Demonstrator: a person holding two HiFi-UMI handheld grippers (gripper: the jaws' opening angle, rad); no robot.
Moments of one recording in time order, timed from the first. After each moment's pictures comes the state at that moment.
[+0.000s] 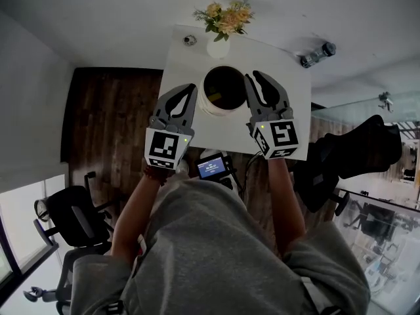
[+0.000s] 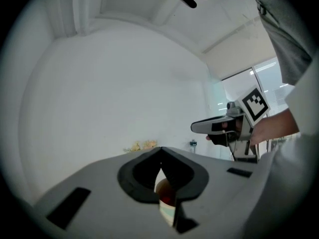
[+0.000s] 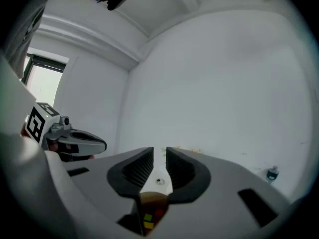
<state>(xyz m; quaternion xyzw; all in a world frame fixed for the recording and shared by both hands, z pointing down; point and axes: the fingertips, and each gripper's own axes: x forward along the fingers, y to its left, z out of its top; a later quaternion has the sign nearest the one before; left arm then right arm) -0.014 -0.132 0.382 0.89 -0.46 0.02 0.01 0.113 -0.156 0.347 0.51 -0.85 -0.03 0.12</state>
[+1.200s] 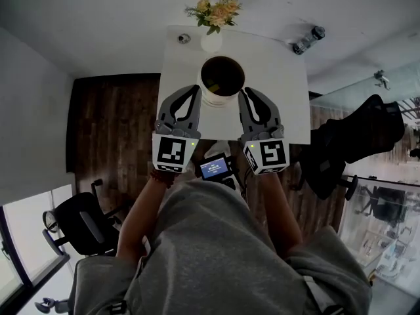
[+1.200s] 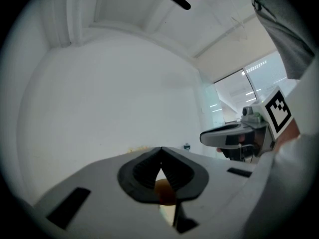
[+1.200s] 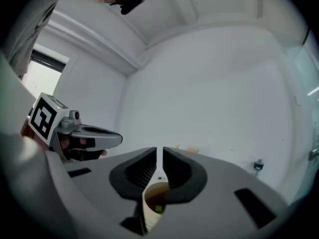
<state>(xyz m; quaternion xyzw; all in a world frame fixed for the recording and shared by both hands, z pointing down) -0.005 -0.079 0.360 0.90 -0.44 0.00 -0.03 0.100 -0.062 0.354 0.55 -0.83 -0.05 0.09</state>
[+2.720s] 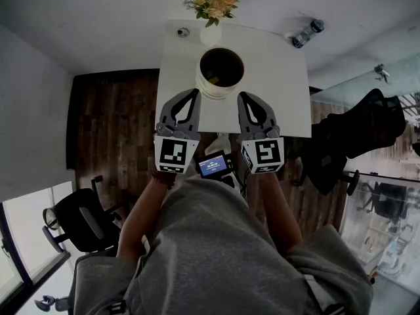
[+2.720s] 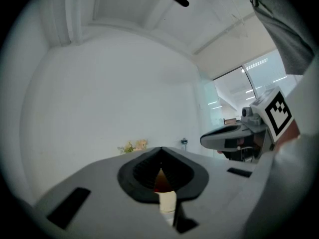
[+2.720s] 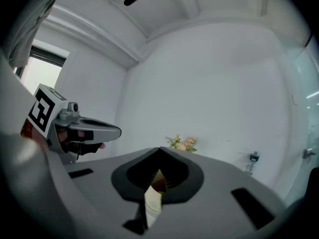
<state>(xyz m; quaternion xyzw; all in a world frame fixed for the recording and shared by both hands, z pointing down) -0.004 -0.047 0.386 0.90 -0.44 0.02 -0.02 0.102 -0.032 0.389 0.56 -0.82 -0.03 0.12</state>
